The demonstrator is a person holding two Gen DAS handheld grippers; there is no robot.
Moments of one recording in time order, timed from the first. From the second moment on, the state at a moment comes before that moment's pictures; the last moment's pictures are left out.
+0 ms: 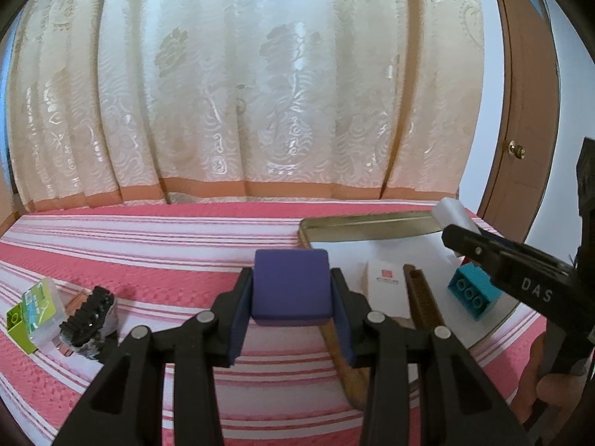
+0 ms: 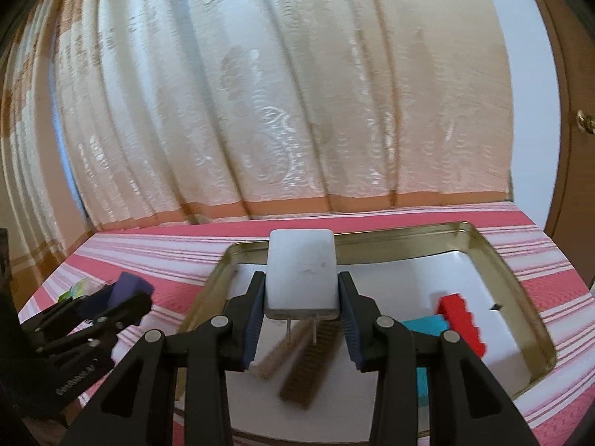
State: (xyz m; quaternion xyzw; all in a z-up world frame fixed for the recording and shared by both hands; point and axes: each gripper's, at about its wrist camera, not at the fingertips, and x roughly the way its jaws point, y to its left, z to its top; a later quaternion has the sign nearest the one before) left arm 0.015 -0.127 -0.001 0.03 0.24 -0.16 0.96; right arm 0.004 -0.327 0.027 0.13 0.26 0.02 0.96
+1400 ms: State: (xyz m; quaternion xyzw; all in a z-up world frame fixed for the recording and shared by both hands) left arm 0.027 -0.262 -0.012 0.07 0.28 -0.23 0.93; right arm 0.012 -0.445 -0.002 0.16 0.30 -0.13 0.93
